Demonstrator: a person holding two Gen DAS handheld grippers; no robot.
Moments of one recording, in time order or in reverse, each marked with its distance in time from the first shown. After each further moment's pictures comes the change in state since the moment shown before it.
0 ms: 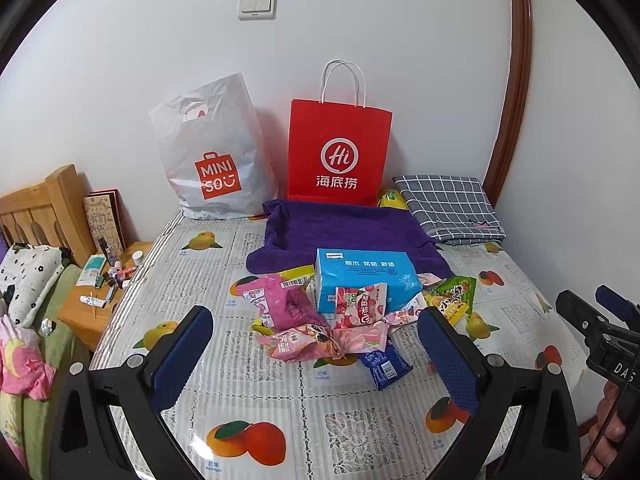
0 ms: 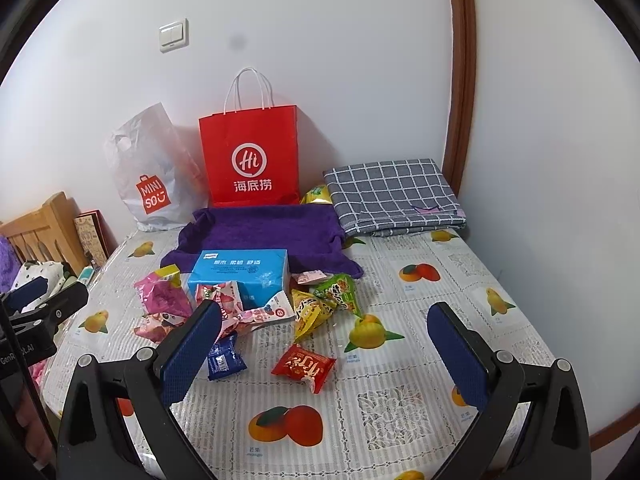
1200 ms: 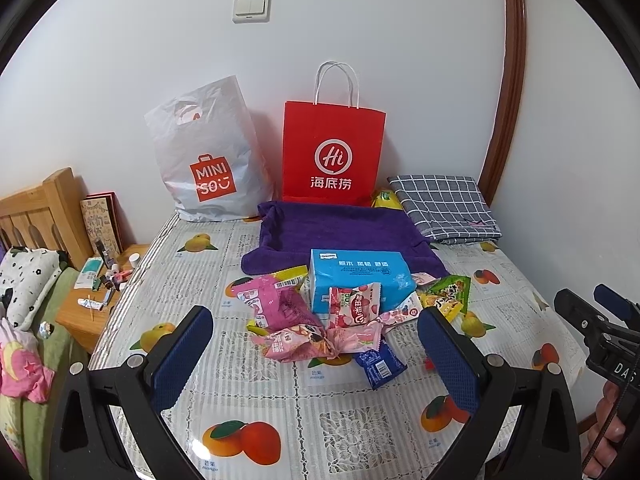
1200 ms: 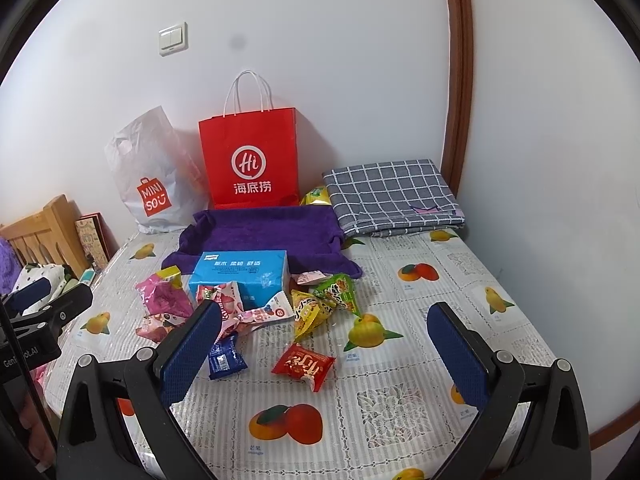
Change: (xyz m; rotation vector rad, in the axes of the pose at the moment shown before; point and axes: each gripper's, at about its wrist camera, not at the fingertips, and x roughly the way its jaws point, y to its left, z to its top) left arm -0.002 -0.002 0.001 0.004 -0.001 -0.012; right arm -0.003 -0.003 -0.001 0.011 -0.006 0.007
